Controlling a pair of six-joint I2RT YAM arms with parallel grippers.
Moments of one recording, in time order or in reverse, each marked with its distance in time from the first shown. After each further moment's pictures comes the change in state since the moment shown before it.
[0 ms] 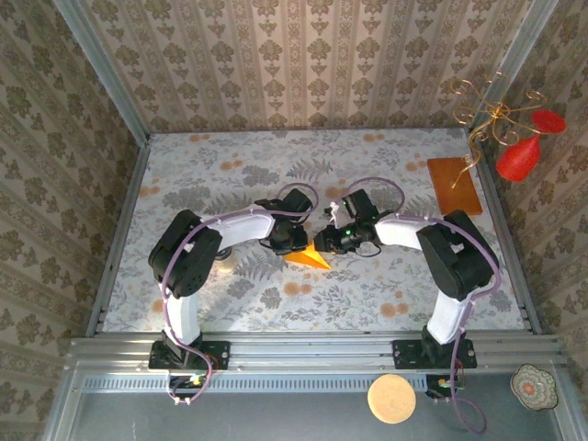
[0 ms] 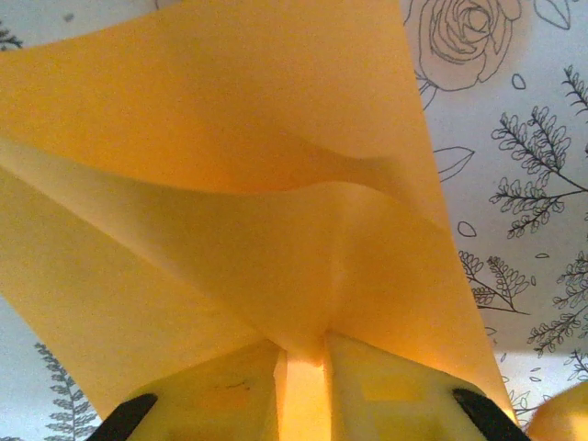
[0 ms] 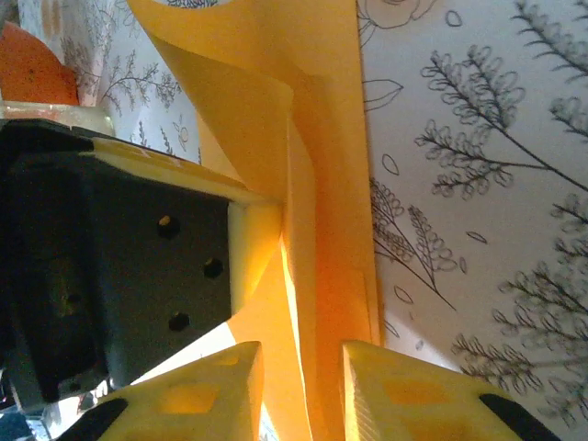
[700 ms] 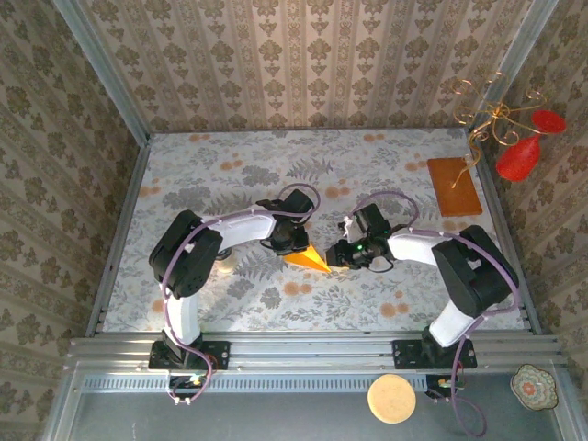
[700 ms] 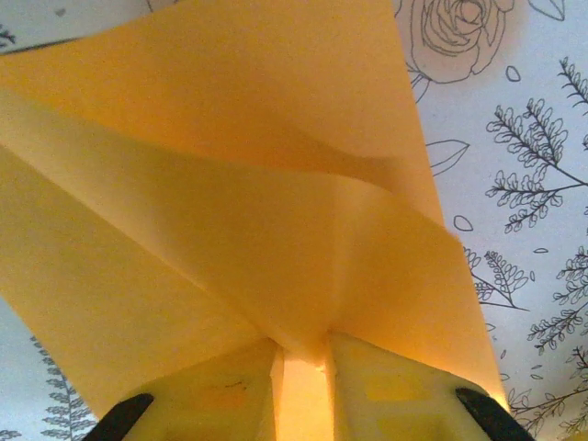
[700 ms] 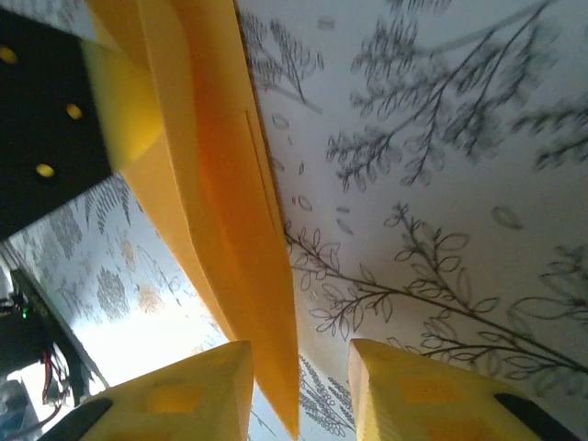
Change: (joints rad) left arm -0.007 0.000 0.006 -0.008 -0.015 0.000; right arm -0.022 -0.172 -0.195 -0.030 0.095 0.035
